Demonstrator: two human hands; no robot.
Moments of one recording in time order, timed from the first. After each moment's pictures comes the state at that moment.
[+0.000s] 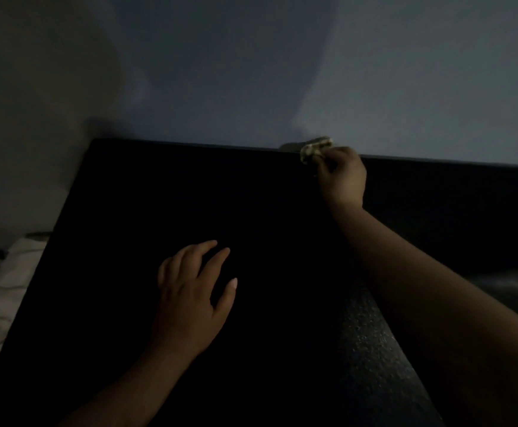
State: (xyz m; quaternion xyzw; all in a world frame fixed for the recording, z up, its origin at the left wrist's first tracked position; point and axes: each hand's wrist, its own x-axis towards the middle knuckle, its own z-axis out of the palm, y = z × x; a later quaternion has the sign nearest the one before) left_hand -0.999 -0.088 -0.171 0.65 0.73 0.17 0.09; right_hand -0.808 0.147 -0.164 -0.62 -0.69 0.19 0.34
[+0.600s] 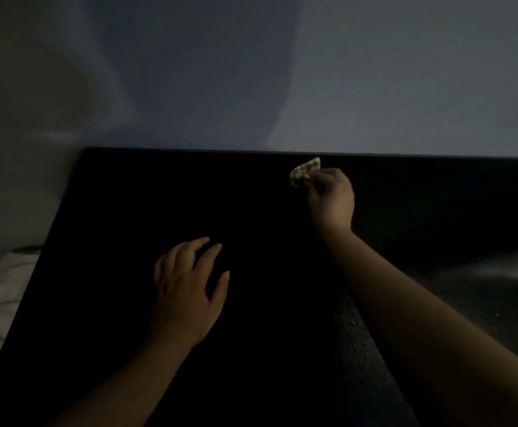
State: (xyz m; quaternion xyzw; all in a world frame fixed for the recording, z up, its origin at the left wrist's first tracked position) left_hand -1.000 -0.089 -0.174 0.66 0.72 0.17 0.07; right_hand -0.791 0.094 -0.160 -0.63 -0.67 0.20 0.33
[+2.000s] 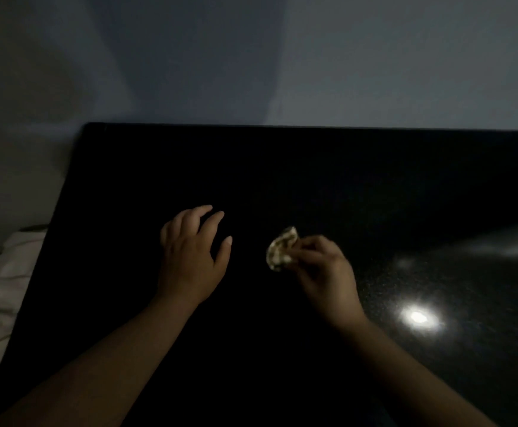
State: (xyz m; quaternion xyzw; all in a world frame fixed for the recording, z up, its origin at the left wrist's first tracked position) left_hand -0.997 -0.088 -0.170 0.66 0.72 0.17 0.06; right_hand -0.766 -0.078 -0.157 -0.51 -0.76 0.31 0.27
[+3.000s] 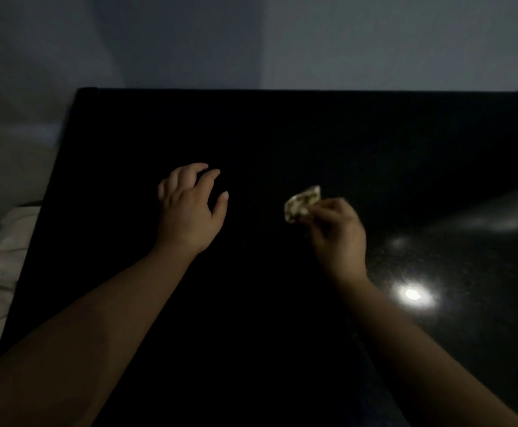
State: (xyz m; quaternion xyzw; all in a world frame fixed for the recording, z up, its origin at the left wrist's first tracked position) left_hand -0.999 -0.090 -0.173 0.67 0.72 0.18 0.05; right_hand -0.753 -0.102 -0.169 -0.60 -0.71 0.20 0.31
